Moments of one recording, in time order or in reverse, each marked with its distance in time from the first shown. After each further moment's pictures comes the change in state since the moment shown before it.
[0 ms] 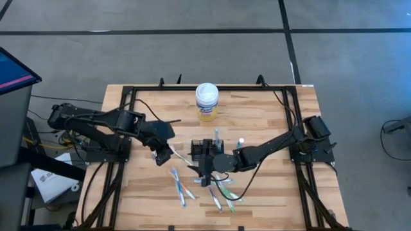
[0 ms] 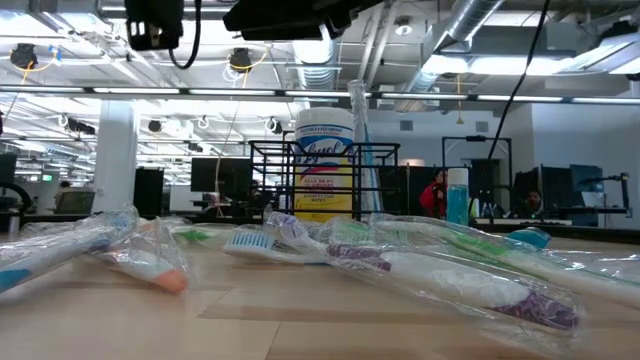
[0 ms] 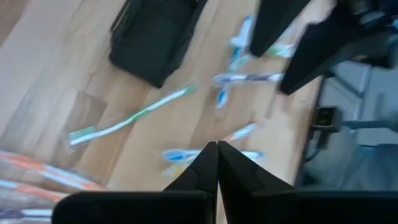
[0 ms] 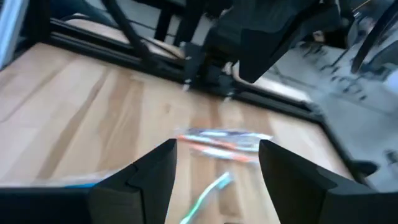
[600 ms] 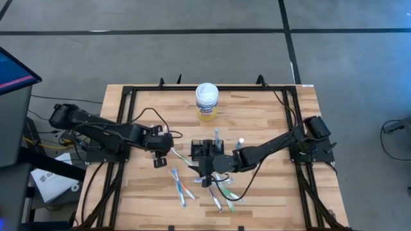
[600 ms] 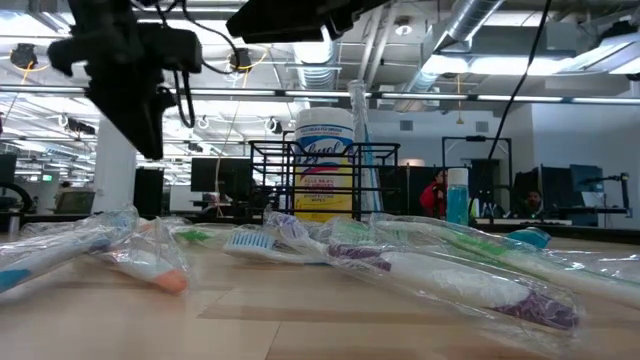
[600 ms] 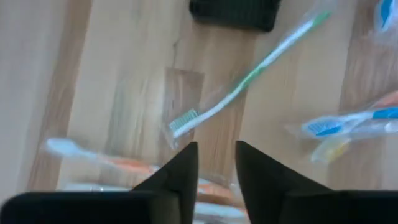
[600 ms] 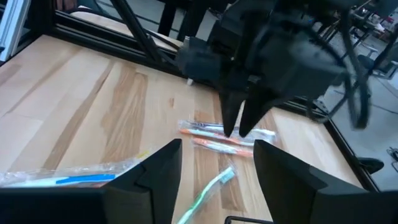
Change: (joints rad) left arm -0.041 0.030 -0.348 0.162 -0.287 0.347; right arm 0.007 0.000 0.000 -0.019 -0.003 -0.016
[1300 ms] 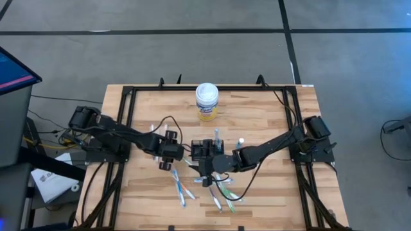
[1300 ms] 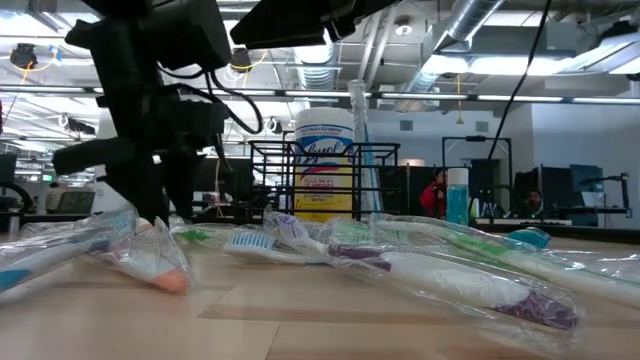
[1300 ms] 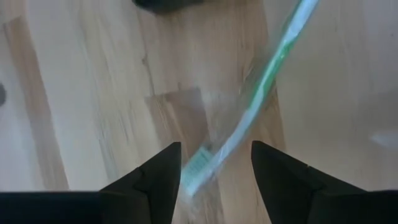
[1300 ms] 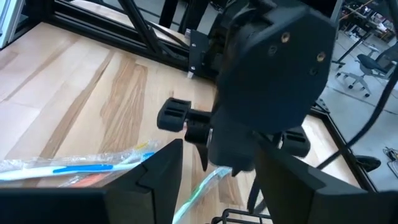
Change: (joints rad) left arm 0.000 0.311 -0.028 0.225 -0.096 0.384; right arm -0.003 0.000 0.000 -0.029 0.000 -0.009
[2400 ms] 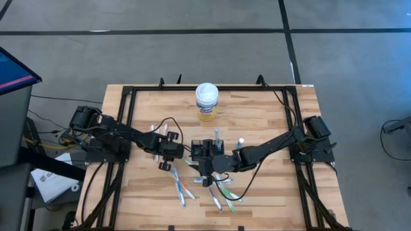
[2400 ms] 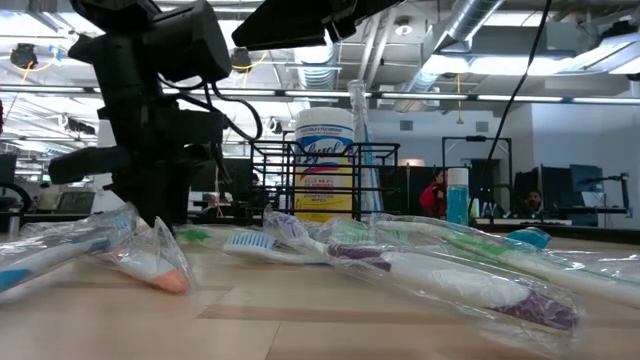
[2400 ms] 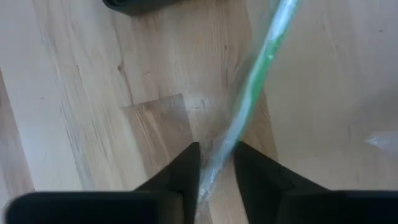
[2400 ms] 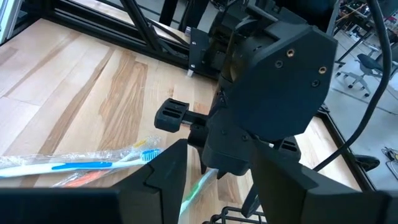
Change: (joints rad) left arm 0.038 0.007 -0.046 0.087 0.072 0.054; right arm 0.000 -0.001 0.000 -0.006 0.000 -0.005
